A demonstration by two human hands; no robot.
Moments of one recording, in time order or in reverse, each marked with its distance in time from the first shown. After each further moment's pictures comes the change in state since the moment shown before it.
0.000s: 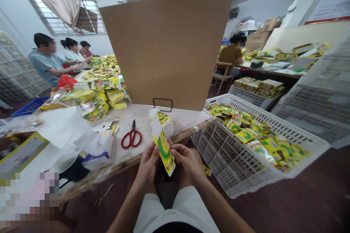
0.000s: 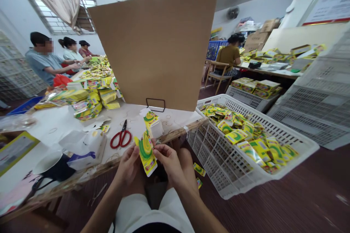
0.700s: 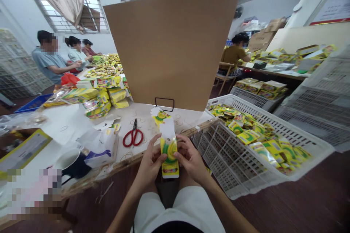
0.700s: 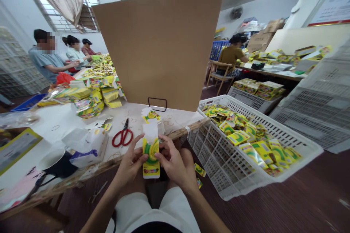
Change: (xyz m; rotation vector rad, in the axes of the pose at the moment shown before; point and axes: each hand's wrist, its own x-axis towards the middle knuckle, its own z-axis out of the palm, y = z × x) left_hand -0.012 0.016 -0.003 0.252 -0.156 -0.019; right_hand -0.009 -0.013 -0.008 -0.333 -0.162 -0.233
